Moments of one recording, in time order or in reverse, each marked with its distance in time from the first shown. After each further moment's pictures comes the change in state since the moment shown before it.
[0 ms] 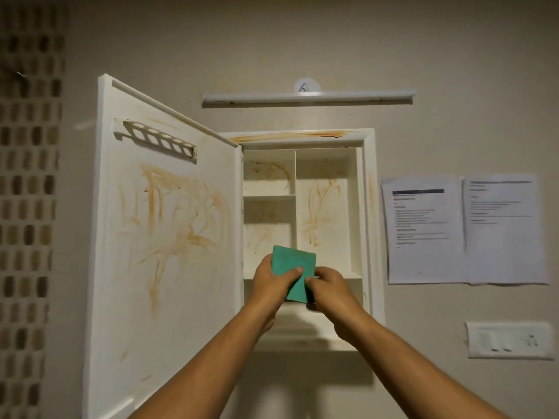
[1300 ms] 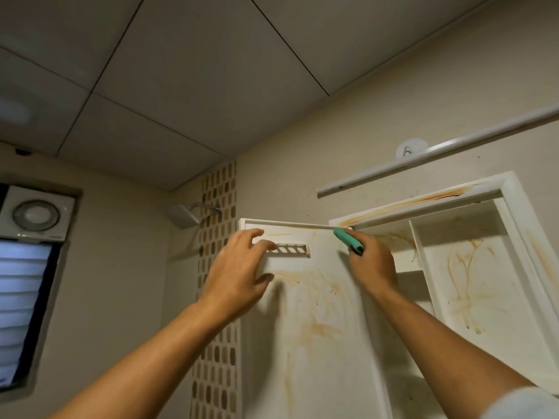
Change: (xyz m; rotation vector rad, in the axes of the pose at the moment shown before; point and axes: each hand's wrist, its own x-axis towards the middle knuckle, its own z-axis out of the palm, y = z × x) left_hand -0.072 0.251 -0.152 1.792 0.506 0.718; right_hand 0.125 -0.161 0.094 0.091 0.064 -0.689
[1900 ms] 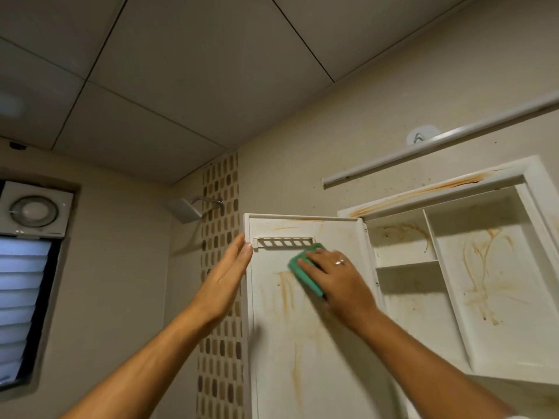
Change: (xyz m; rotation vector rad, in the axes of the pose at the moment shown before) left_hand -0.030 -0.044 0.013 -0.933 -0.119 -0.400; right_hand -0.057 0.006 0.070 -0.510 -0.106 -0.681
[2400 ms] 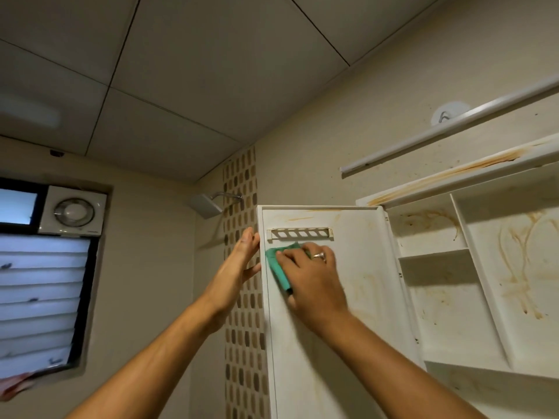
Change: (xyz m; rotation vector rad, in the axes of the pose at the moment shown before) left_hand -0.010 0.021 0.003 -0.123 -0.006 -0.072; right_hand 0.023 -0.097 -0.010 0.058 0.062 -0.005
